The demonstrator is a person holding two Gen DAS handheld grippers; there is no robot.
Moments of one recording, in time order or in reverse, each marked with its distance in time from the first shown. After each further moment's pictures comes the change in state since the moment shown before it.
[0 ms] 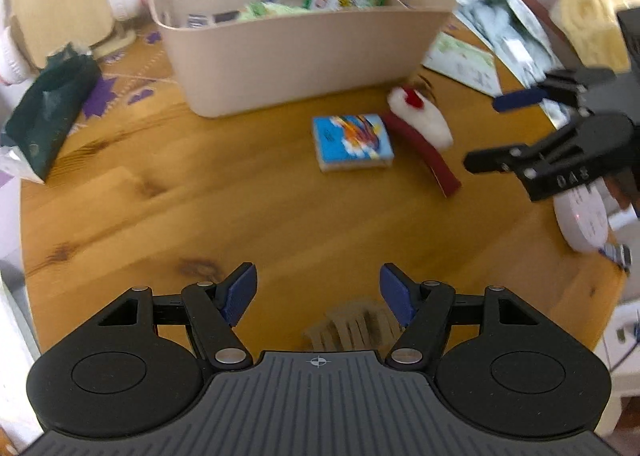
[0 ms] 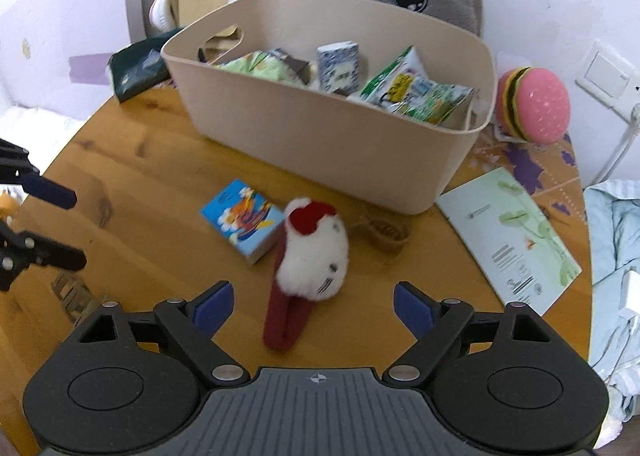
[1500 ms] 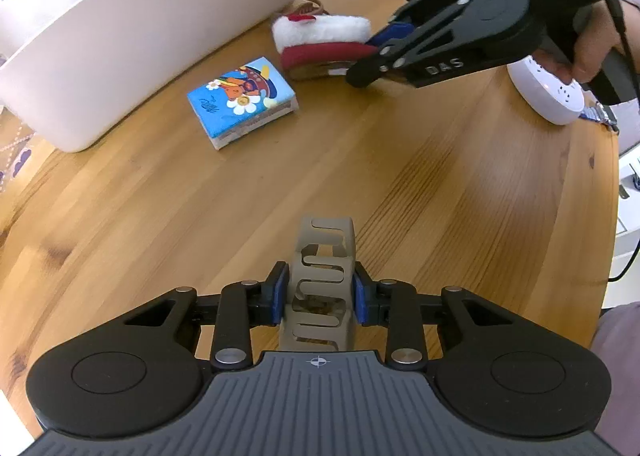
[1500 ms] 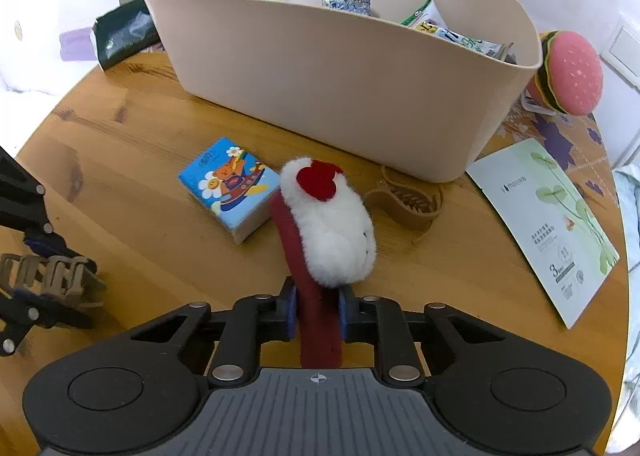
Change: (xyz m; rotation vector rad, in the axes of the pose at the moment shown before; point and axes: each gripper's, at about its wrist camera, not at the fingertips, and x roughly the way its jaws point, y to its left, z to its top) left arm 0.059 -0.036 -0.014 0.382 0.096 -0.098; right arm 0.052 0.003 -0.012 0.003 0.035 0.000
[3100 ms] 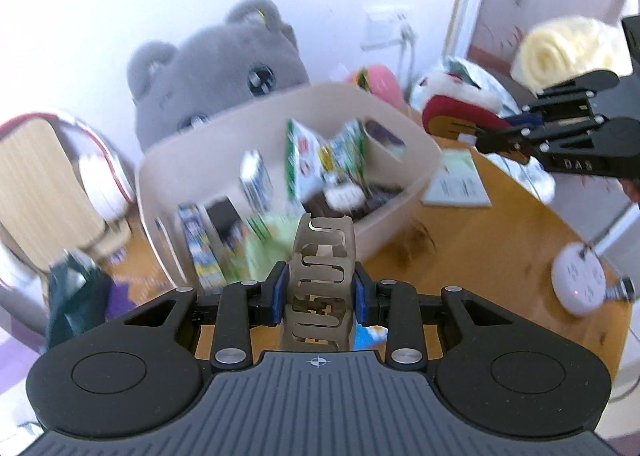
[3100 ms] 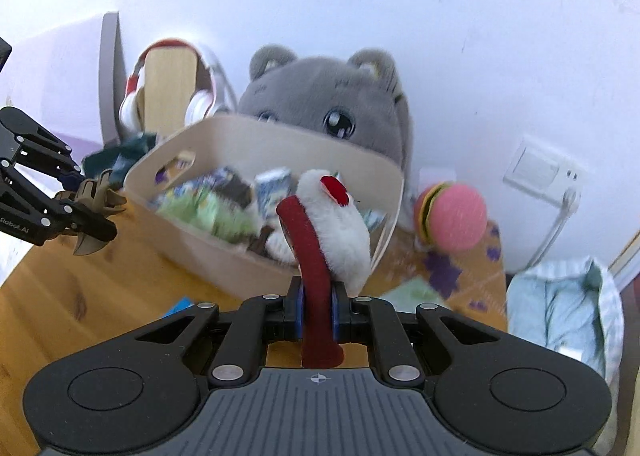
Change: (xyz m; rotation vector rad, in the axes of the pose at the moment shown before) left arm -0.120 0.072 0.093 -0.163 -0.349 0.148; right arm -0.127 -0.049 0.061 -0.003 -0.290 -0.117
